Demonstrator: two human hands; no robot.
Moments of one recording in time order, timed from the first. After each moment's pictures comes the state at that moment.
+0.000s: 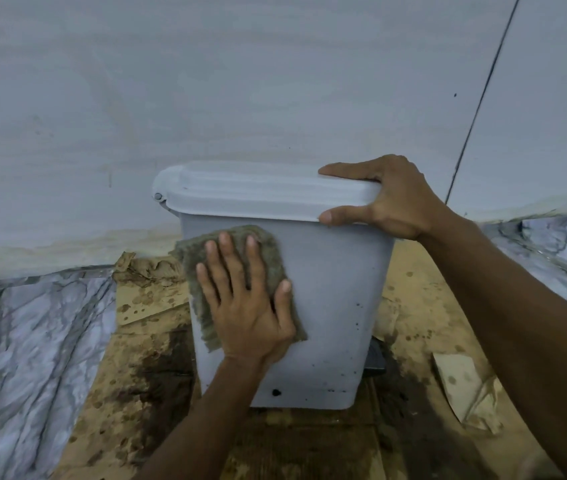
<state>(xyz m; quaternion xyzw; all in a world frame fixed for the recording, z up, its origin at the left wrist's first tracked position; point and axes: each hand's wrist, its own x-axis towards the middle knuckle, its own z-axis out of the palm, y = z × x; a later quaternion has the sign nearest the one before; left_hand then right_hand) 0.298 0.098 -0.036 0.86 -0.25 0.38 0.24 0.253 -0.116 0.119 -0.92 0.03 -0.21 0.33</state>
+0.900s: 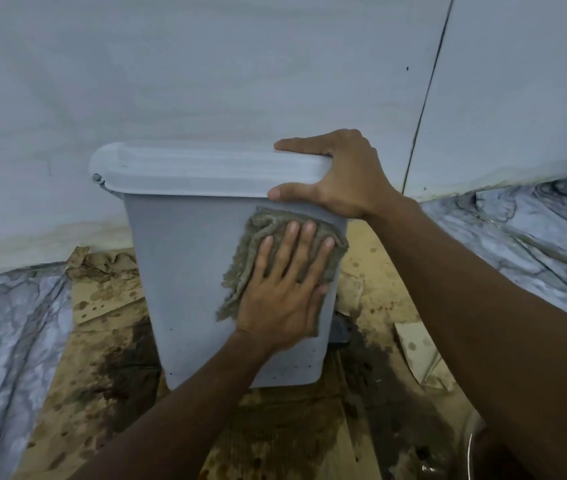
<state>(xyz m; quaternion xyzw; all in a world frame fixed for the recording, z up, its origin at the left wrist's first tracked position) 0.269 0.041 -0.040 0.77 -0.51 0.38 0.11 0.248 -0.114 0.111 -0.91 0.06 -0.26 0.32</state>
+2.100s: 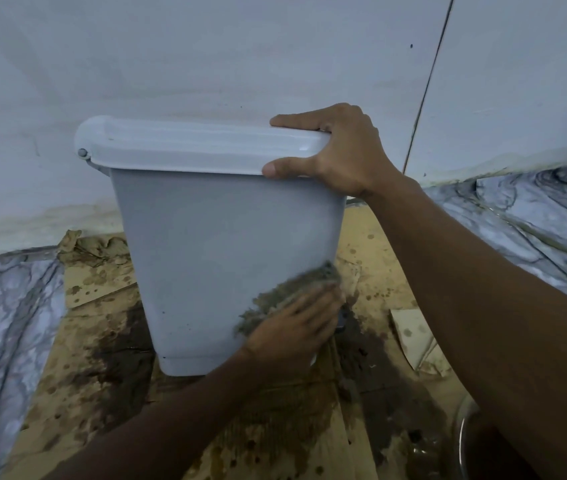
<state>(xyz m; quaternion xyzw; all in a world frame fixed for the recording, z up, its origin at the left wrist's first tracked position) 0.247 0.055 -0.106 0.66 -0.71 0.23 -0.12 0.250 -0.113 0.115 -0.90 0.09 -0.24 0.35</state>
